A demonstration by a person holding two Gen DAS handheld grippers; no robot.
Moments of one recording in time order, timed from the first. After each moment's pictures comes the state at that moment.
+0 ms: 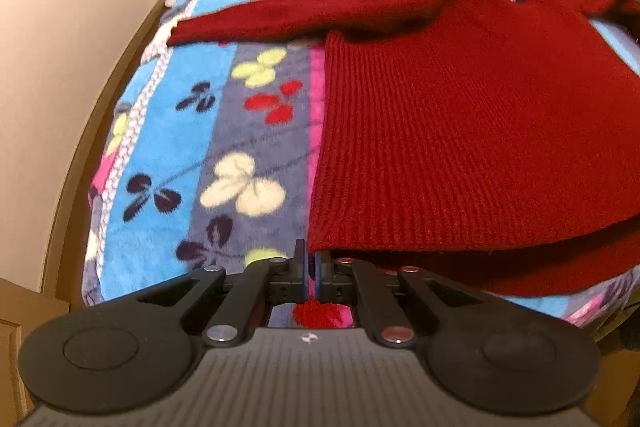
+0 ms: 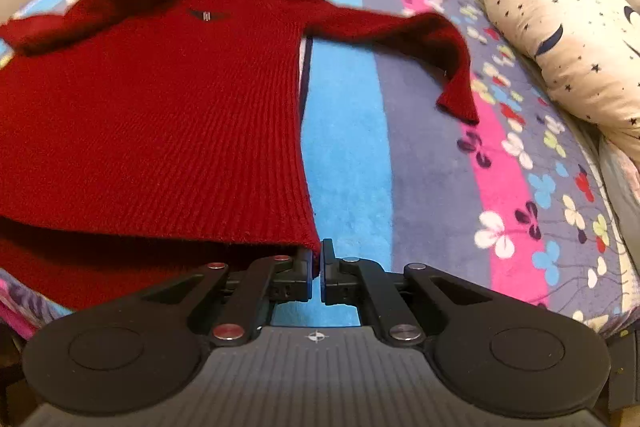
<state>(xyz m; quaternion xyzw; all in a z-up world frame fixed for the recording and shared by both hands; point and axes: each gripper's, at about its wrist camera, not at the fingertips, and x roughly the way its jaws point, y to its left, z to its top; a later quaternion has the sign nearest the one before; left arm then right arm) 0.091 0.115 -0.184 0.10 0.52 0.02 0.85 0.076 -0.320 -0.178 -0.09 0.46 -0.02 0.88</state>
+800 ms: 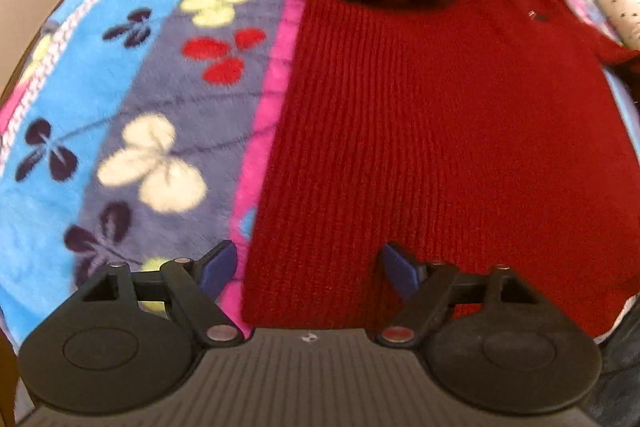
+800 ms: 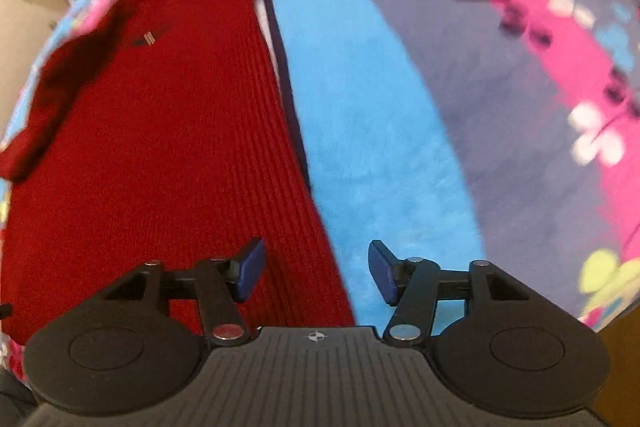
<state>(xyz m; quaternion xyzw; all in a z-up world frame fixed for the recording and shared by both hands) 0.153 0.118 -0.224 -0.04 0.58 0.00 0.81 0.156 -0.375 -0.233 0.18 0.54 -0.02 0.82</state>
